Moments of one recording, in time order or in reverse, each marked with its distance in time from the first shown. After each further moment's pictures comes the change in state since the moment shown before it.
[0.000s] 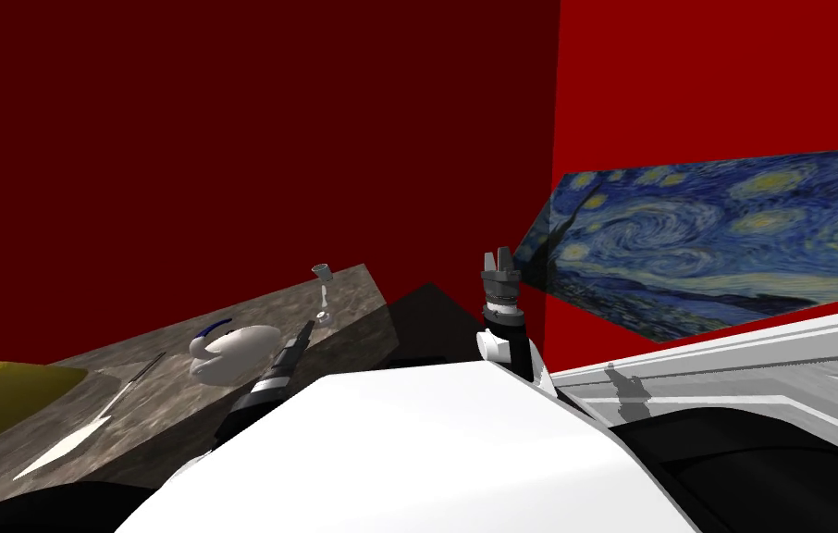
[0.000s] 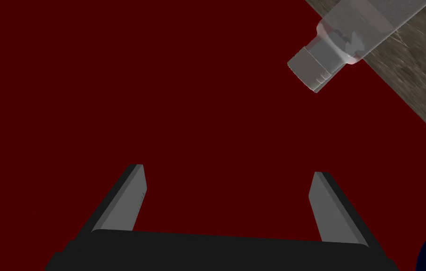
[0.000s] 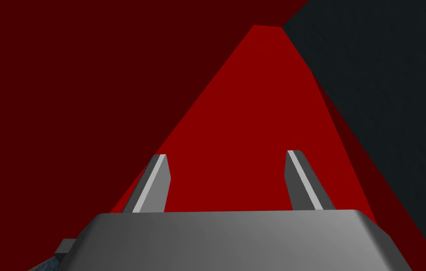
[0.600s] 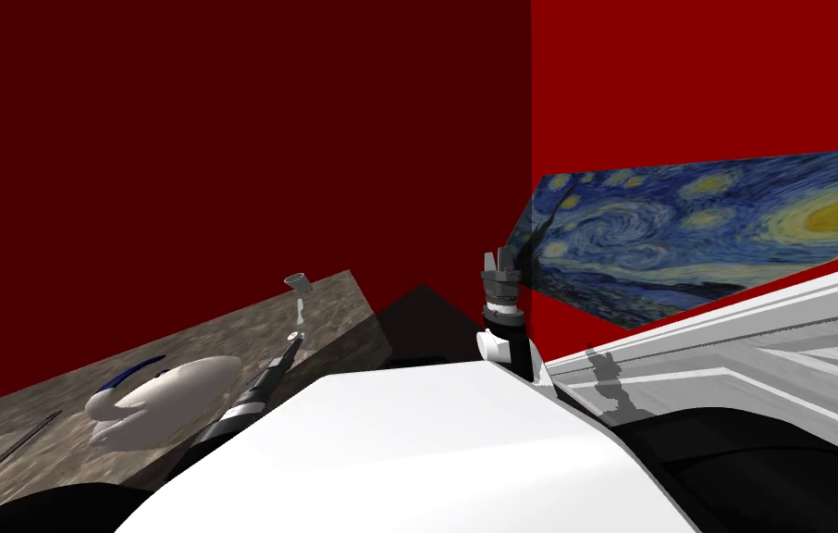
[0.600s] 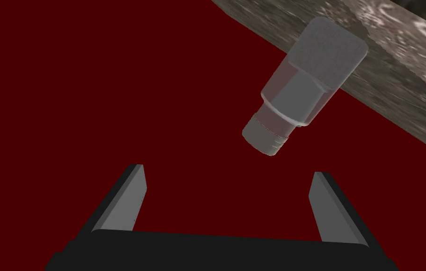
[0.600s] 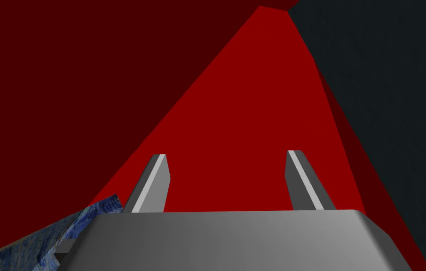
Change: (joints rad) left arm 0.074 0.078 0.046 0.109 0.019 0.017 -0.074; right arm 0.000 0.000 0.000 0.000 0.000 0.000 0.000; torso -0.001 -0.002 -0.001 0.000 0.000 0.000
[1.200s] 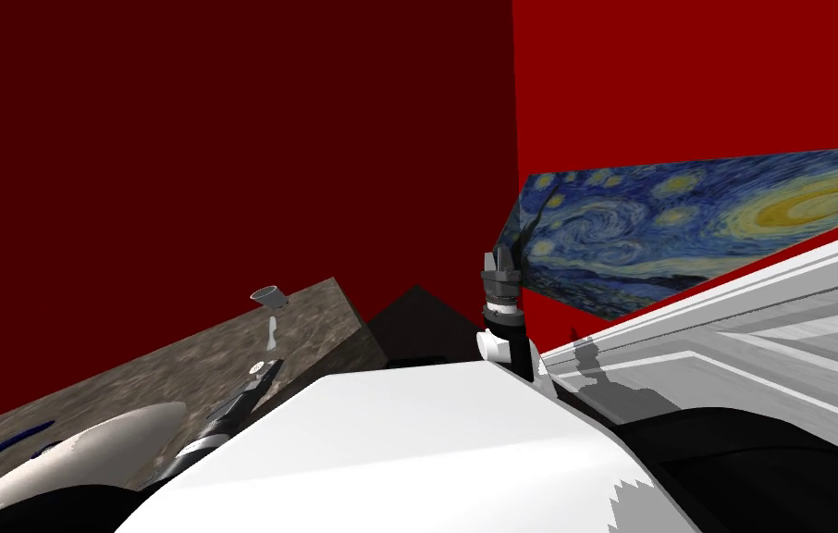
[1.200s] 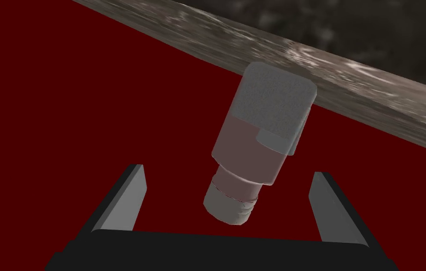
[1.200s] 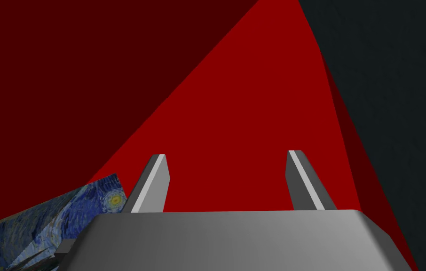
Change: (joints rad) left arm 0.062 0.070 0.044 0.114 0.018 0.032 -0.076; right arm 0.000 0.000 0.000 0.000 0.000 0.000 0.000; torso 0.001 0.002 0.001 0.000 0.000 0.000
